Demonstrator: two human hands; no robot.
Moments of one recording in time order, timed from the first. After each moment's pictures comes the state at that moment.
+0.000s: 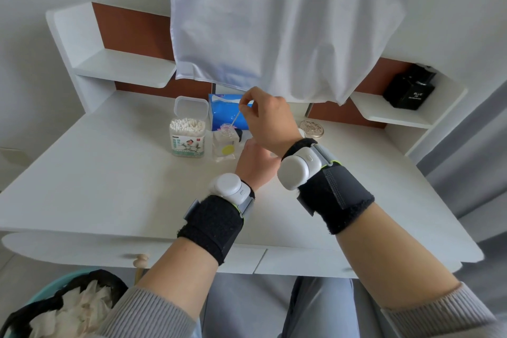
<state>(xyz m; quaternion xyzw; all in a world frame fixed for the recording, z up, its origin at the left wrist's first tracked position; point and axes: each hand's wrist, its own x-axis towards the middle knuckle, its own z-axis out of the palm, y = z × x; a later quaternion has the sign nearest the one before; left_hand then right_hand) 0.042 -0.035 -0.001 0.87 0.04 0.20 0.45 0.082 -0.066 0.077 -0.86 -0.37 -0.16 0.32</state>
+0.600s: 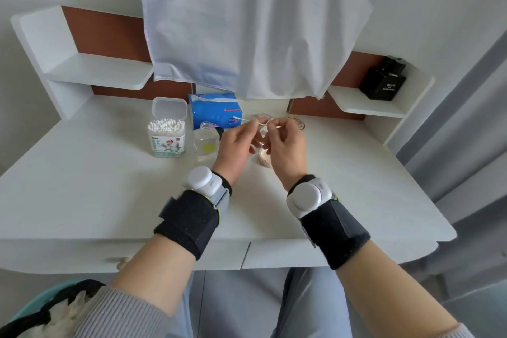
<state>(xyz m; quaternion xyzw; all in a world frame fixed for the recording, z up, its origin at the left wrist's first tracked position) 0.044 -0.035 0.009 0.65 0.04 0.25 0.72 0.073 -0.131 0.023 -0.74 -0.16 -0.09 0.65</state>
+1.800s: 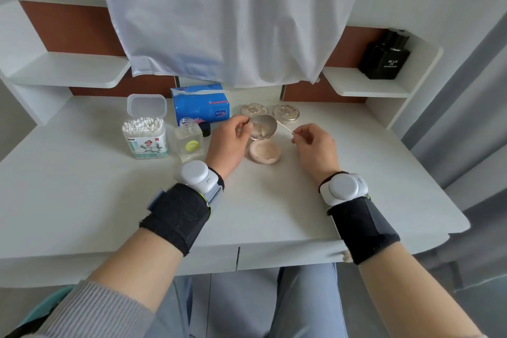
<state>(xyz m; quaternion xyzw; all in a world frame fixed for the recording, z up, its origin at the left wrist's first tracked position) 0.080 -0.029 -0.014 0.85 0.07 0.27 0.45 0.129 -0.207 -0.009 -0.86 -0.11 -0.08 0.49</state>
